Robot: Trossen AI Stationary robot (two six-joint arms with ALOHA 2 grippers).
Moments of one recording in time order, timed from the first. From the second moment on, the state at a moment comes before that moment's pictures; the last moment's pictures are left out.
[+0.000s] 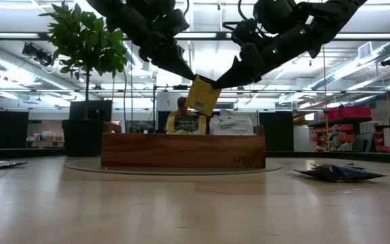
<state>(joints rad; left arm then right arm) 0.28 1.54 1.13 -0.25 0.11 0.52 -0.18 1.48 0.77 0.27 0.02 -0.19</state>
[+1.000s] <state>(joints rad) 0.23 1.29 0.86 0.13 0.30 0.24 0.02 1.28 0.77 0.11 0.18 -0.20</state>
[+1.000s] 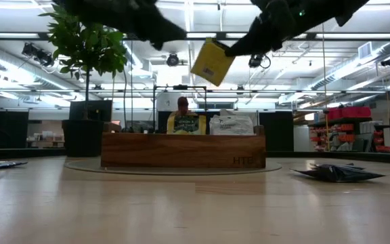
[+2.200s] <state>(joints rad) 0.04 0.65 0.31 0.30 0.18 0.07 0.08 1.53 0.97 -0.02 0.01 -0.03</state>
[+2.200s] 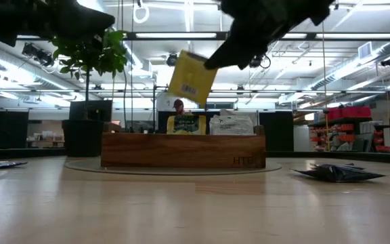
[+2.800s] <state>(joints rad) 0.04 0.63 0.31 0.25 0.18 0.07 0.03 1.70 1.15 -0.25 -0.02 -0.04</state>
